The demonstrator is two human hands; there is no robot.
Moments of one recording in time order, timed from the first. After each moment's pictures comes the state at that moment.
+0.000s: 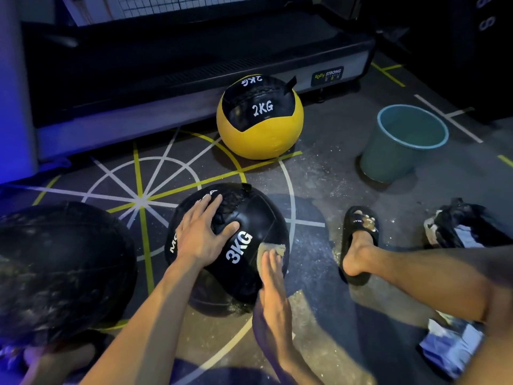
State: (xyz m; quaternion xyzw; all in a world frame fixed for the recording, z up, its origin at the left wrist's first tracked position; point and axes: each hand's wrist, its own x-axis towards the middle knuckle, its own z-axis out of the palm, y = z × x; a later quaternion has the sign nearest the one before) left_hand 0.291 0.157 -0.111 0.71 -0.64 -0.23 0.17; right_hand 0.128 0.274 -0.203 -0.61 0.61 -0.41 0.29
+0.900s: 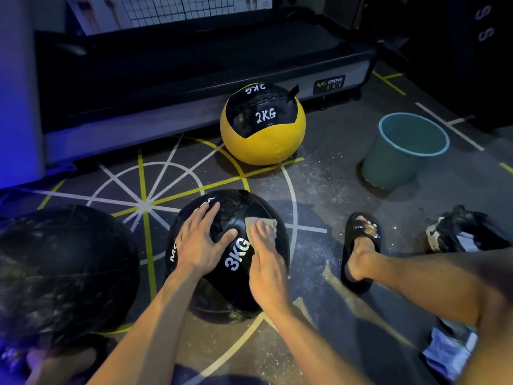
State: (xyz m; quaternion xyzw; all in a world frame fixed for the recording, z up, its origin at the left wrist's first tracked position) left_hand 0.300 0.164 -0.117 0.72 -0.63 -0.23 0.19; right_hand 0.135 0.215 -0.132 -0.61 0.58 -0.40 0.35
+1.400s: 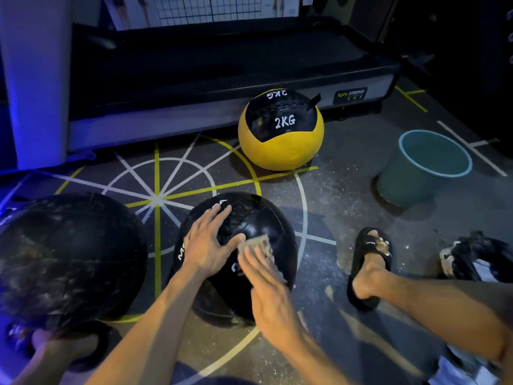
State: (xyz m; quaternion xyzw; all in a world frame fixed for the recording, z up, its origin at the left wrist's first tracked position) left_hand 0.311 0.168 -0.121 0.71 -0.63 -0.26 0.20; right_hand 0.125 0.241 -0.155 -0.79 0.45 -0.32 0.25
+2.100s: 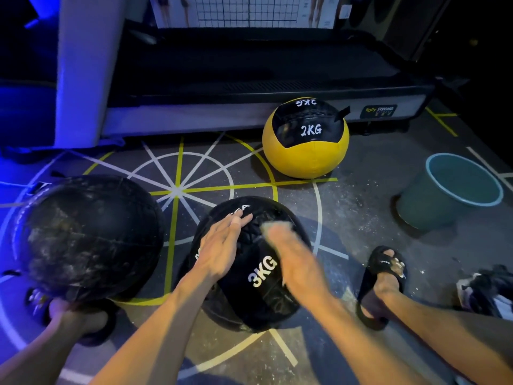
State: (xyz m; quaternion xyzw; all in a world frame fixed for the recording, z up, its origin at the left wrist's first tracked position) left_hand 0.310 0.190 -0.106 0.69 -0.55 -0.36 0.29; right_hand 0.104 0.170 -0.129 -0.83 0.41 -0.30 0.24
